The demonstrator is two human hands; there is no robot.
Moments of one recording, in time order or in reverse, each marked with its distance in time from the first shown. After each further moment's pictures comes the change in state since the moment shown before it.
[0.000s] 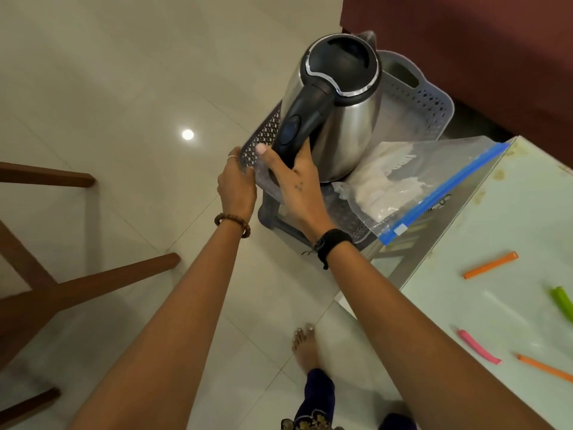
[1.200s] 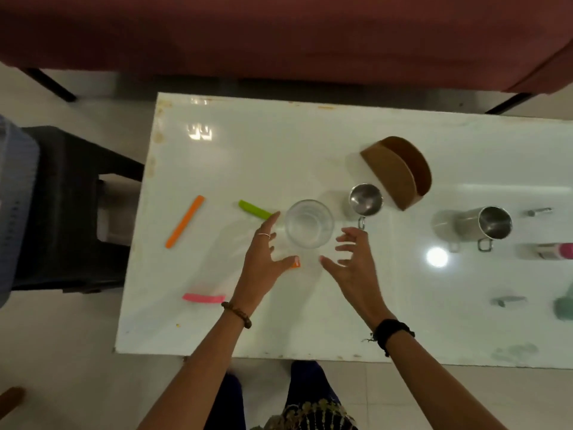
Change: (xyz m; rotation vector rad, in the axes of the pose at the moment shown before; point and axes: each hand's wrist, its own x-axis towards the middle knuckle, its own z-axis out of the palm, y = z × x) left_hand -0.396 0.038 0.397 0.090 -1.029 0.215; right_hand -0.357 0.099 -0.530 -0.244 0.772 0.326
